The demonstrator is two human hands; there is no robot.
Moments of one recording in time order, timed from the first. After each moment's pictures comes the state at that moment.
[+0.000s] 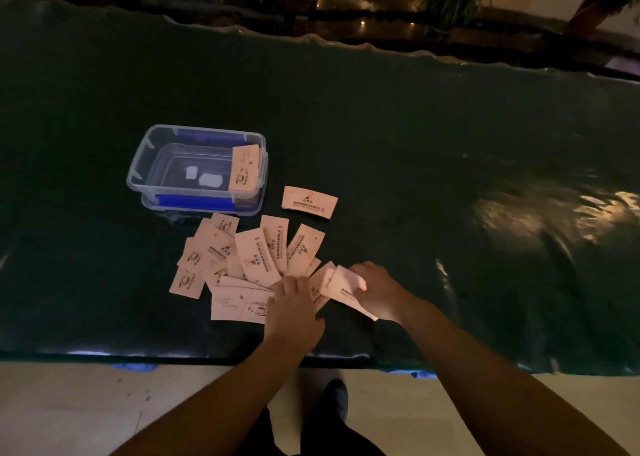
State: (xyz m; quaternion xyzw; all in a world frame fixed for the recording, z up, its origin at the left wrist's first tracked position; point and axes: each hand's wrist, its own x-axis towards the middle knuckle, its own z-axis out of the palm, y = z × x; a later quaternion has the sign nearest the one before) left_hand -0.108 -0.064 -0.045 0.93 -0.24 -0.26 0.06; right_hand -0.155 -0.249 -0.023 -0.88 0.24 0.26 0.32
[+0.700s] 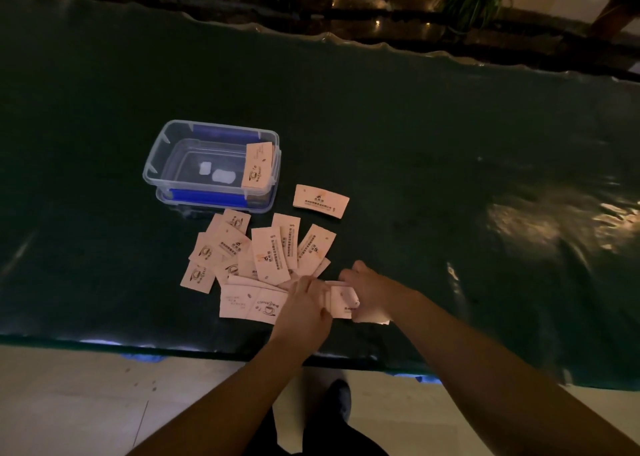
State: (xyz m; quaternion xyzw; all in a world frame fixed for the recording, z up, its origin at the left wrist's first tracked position) left_hand -0.109 -0.053 -0.042 0.90 -0.23 -0.26 0.26; right_hand -0.134 -0.235 -0.022 -0.91 0.08 0.36 0.18
